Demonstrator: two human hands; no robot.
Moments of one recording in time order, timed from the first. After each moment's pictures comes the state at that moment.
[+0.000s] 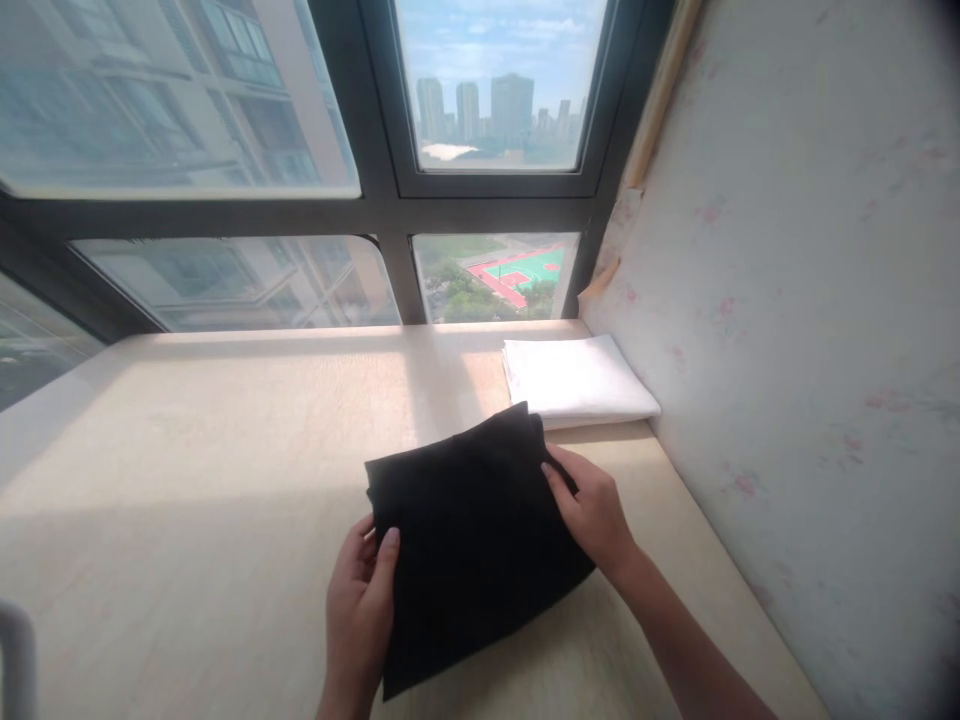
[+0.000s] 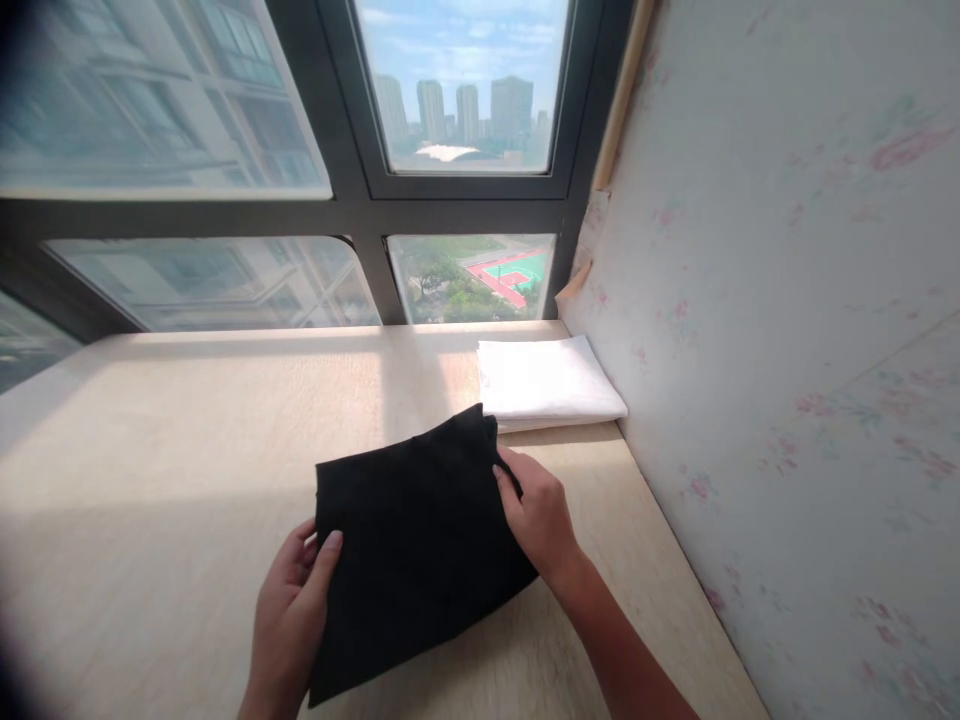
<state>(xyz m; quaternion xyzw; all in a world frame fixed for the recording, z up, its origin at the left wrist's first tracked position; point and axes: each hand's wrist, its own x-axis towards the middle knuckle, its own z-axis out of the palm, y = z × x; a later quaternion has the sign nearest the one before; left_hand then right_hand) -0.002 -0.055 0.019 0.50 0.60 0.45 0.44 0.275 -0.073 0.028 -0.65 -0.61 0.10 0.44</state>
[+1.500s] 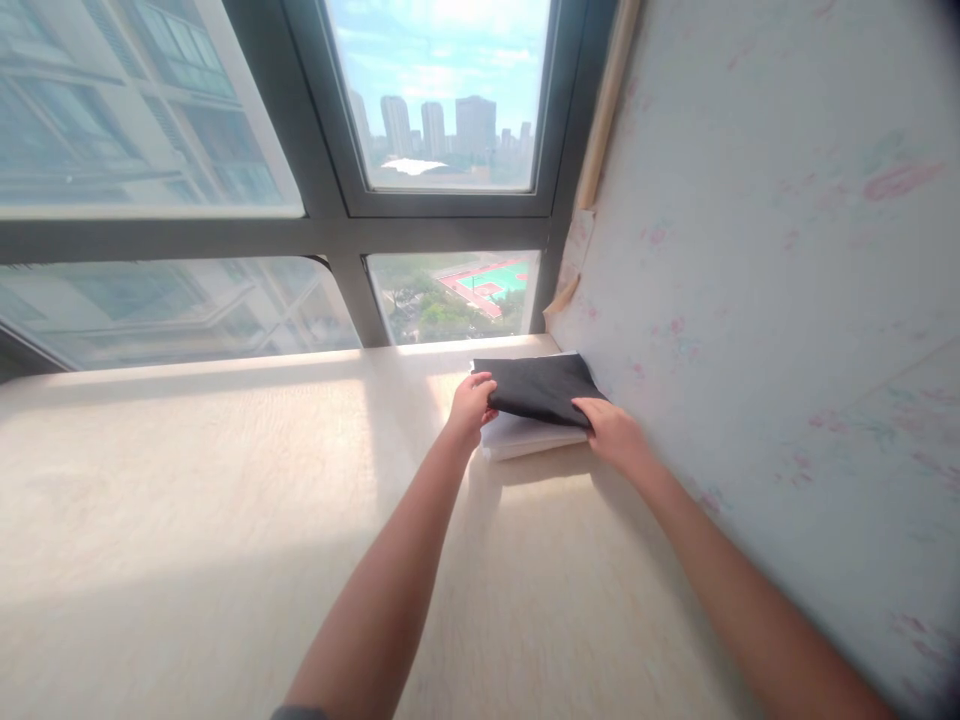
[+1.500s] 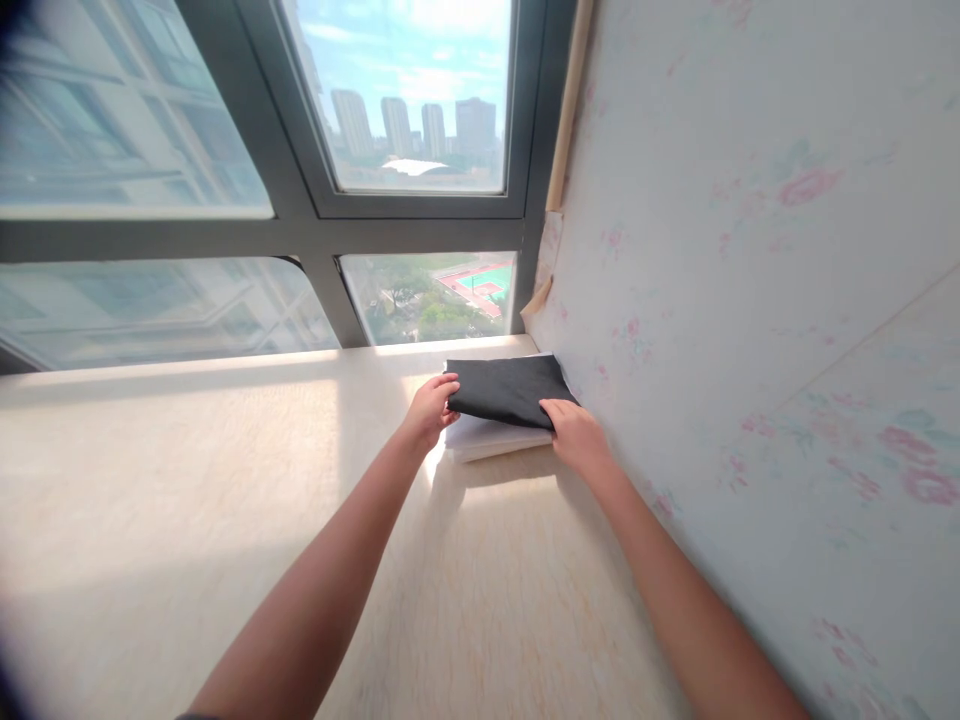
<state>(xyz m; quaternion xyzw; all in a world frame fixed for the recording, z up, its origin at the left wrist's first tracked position) 0.229 0.148 0.043 0.51 0.47 0.34 0.64 0.458 0.005 -0.007 -0.71 -0.67 -0.10 0.18</state>
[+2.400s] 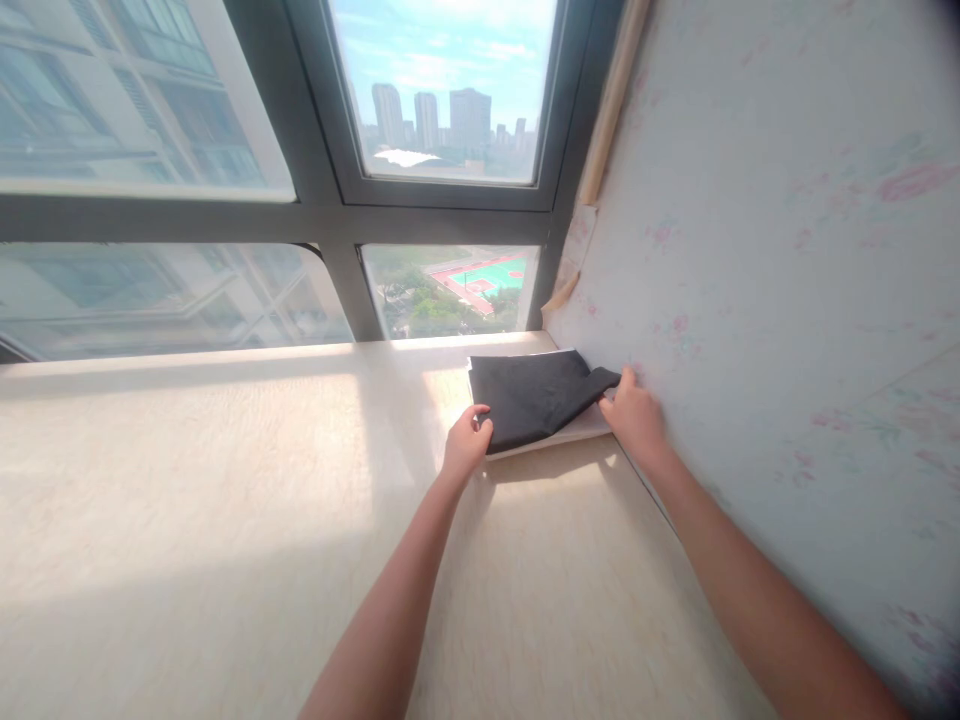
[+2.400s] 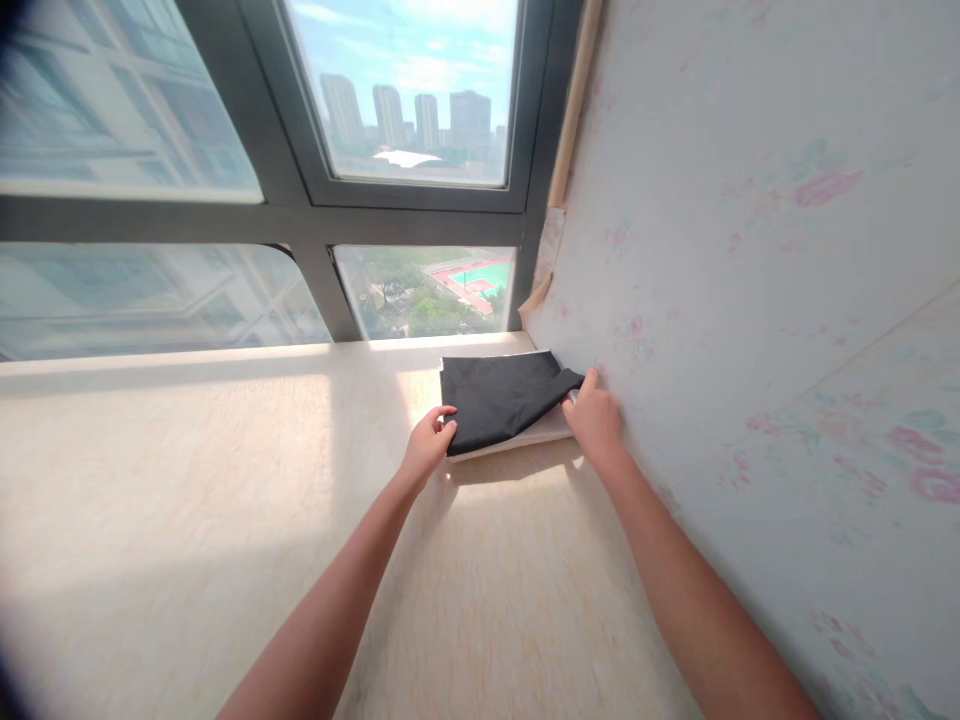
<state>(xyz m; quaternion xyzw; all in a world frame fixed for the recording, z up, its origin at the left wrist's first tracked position) 0.199 0.125 -0.025 0.68 0.47 0.31 0.46 0.473 0.019 0.020 -0.87 -0.41 -0.04 0.27</state>
